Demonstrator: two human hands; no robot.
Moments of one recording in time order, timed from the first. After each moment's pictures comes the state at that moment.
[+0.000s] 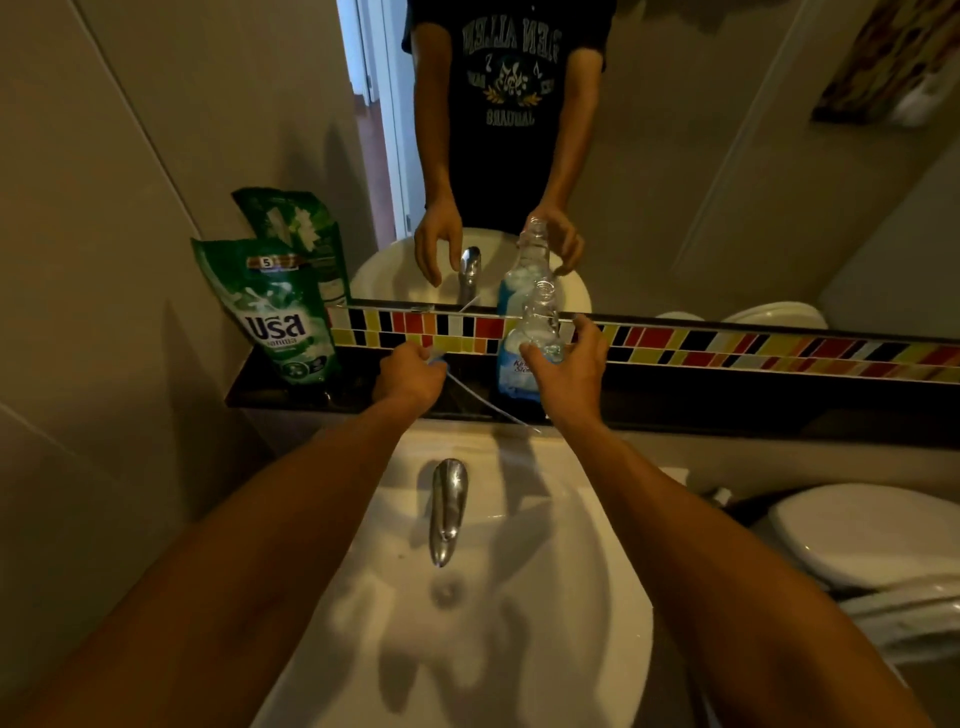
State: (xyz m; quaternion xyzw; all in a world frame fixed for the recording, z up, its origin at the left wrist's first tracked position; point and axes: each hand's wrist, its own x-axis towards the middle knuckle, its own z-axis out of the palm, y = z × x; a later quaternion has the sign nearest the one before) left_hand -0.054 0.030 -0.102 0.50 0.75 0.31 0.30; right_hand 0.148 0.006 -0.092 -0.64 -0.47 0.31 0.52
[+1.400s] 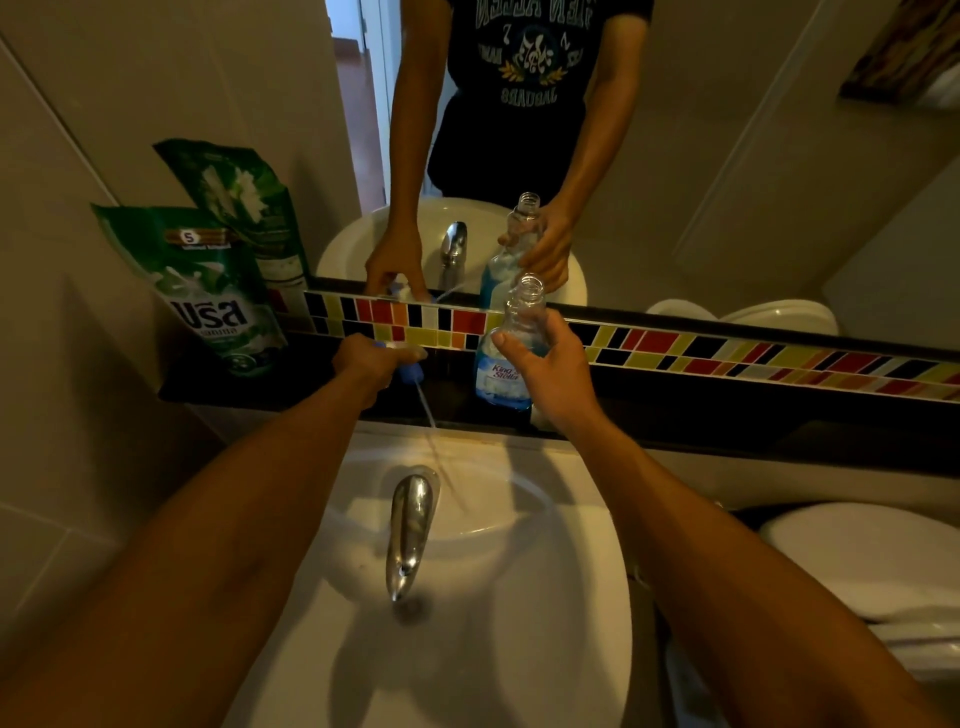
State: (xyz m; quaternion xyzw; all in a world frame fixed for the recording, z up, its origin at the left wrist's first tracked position) left_hand -0.064 0.095 -0.144 0.35 0.73 0.36 0.45; right_hand 0.172 0.048 -0.105 -0.52 -0.54 0.44 0.49
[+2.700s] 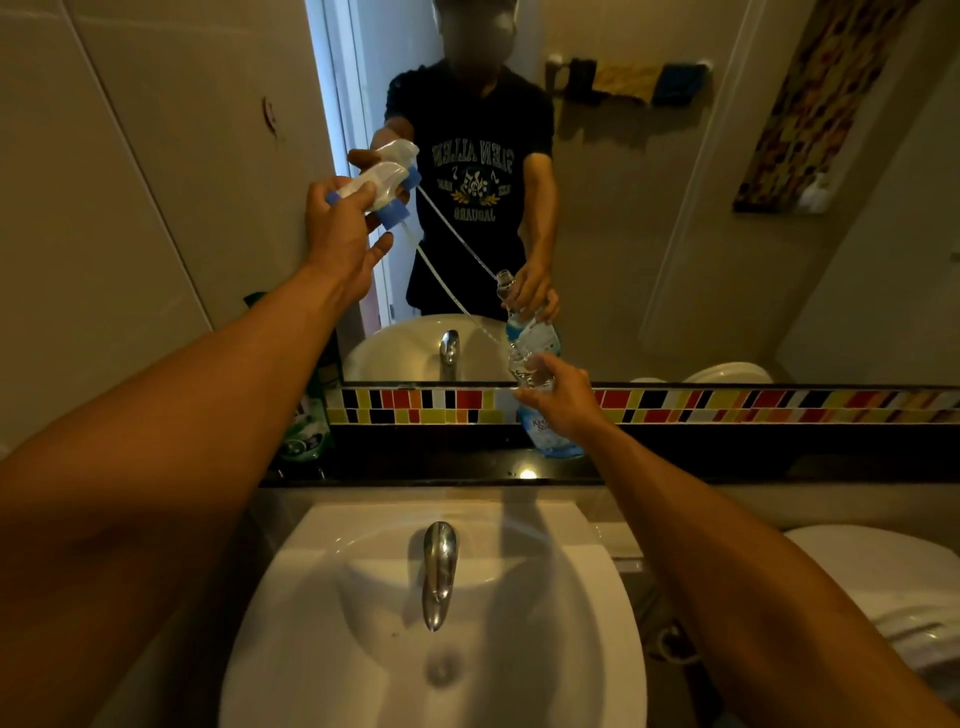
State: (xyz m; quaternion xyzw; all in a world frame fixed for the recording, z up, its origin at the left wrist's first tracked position) left_hand -0.084 0.054 0.166 0.43 0.39 0.66 0.48; right_hand 0.192 0.008 -0.019 -0.61 -0.62 0.30 0.38
